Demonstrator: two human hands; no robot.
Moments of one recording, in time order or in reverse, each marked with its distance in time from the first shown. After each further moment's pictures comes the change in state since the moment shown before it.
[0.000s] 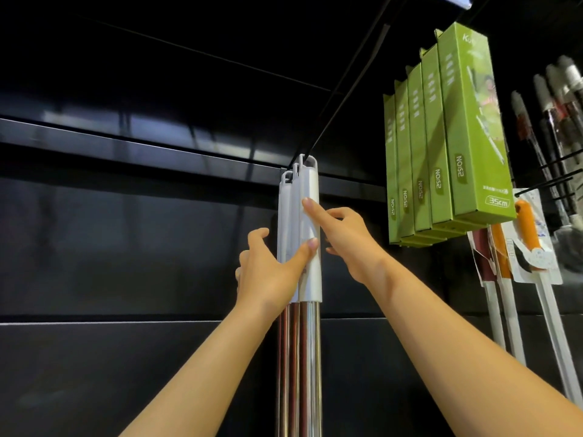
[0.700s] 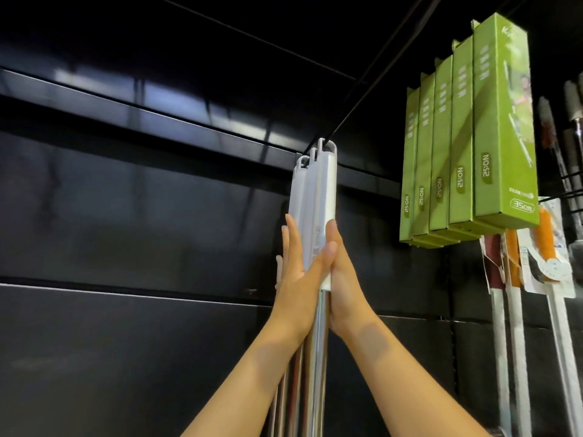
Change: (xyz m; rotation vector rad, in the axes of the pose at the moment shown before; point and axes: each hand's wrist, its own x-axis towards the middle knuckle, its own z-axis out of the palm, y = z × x) left_hand -0.016 -0.033 0.040 -0.383 -0.132 0.145; right_hand -0.063 0.046 0.033 0.533 -0.322 0.004
